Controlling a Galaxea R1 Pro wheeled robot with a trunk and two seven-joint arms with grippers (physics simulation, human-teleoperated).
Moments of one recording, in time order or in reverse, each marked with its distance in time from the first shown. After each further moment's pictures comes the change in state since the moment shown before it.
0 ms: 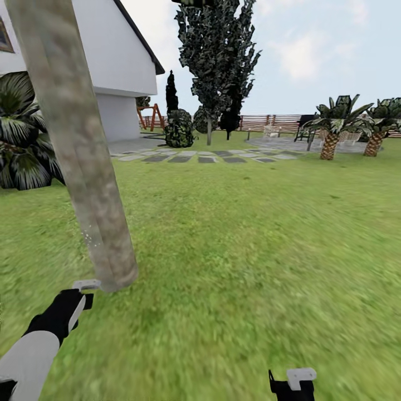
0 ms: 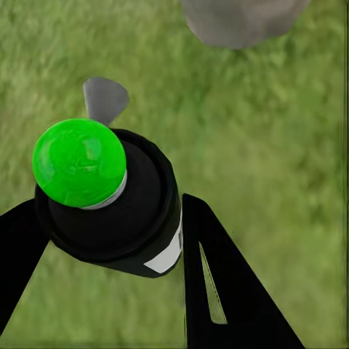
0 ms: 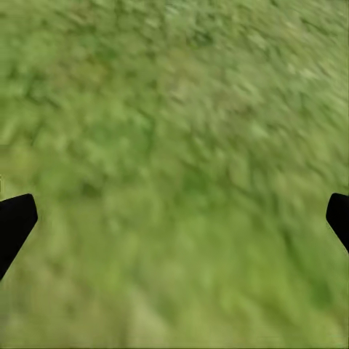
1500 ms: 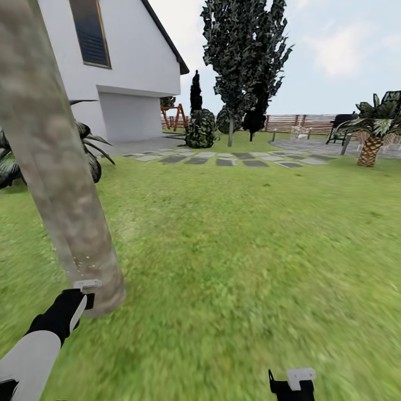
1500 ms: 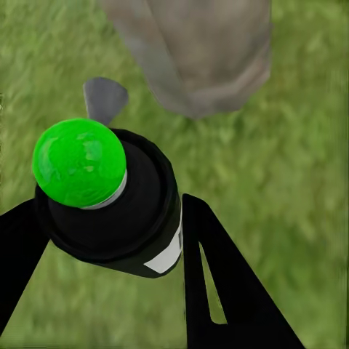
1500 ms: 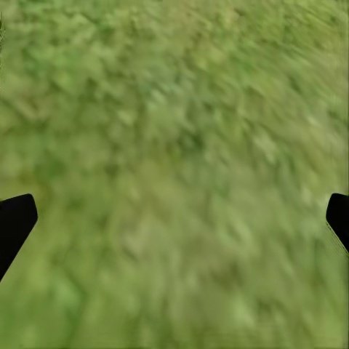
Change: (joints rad) left arm 0.000 -0.006 -0.003 -0.002 -0.002 0.001 0.003; right arm 0.000 0.000 0.002 0.000 0.000 0.000 0.000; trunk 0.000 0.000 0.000
